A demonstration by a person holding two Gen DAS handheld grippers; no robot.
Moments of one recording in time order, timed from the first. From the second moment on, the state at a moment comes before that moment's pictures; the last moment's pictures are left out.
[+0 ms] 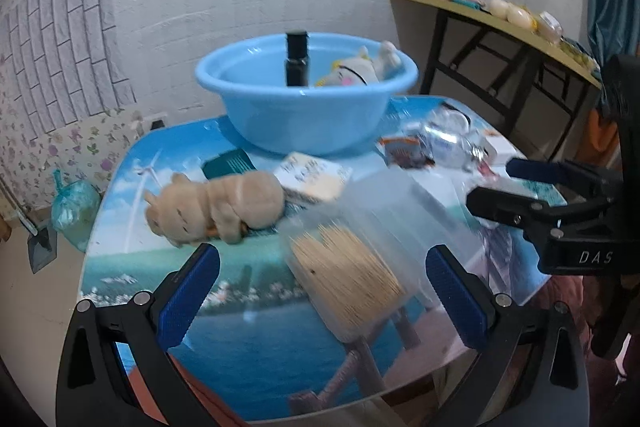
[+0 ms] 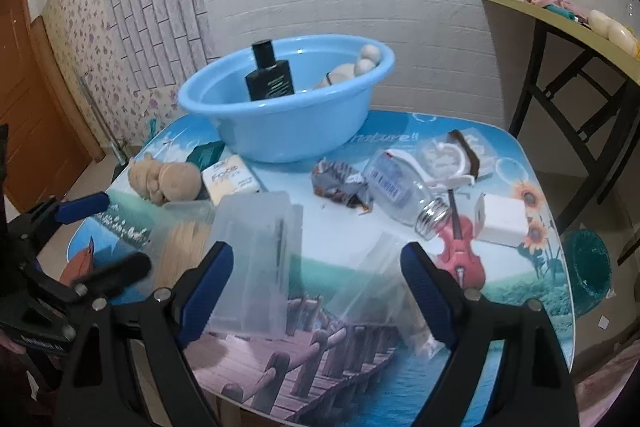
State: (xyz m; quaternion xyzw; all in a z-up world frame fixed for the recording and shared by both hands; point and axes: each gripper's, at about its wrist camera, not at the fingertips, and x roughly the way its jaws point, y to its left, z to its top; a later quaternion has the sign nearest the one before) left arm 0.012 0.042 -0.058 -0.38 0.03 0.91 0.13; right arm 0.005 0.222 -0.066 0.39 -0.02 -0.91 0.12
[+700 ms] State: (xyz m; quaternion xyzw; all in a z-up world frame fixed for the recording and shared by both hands) left arm 0.008 0.034 -0.081 -0.41 0.04 0.90 0.12; right arm 0.004 0.205 -0.074 0.41 0.00 -0.90 0.14
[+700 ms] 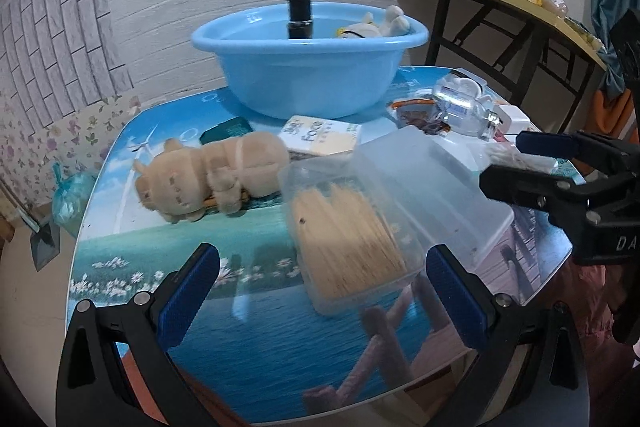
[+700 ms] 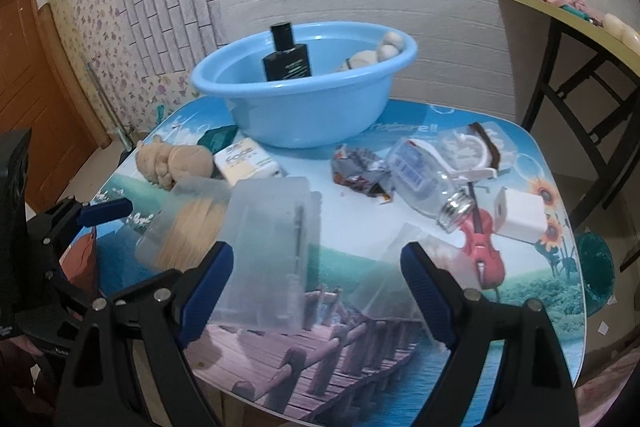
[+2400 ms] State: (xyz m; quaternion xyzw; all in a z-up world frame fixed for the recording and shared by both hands) left arm -0.008 0.049 -0.091 -0.43 0.03 0.89 0.15; right arm 0.002 0.217 -0.091 0.44 -0.04 -0.88 0.16
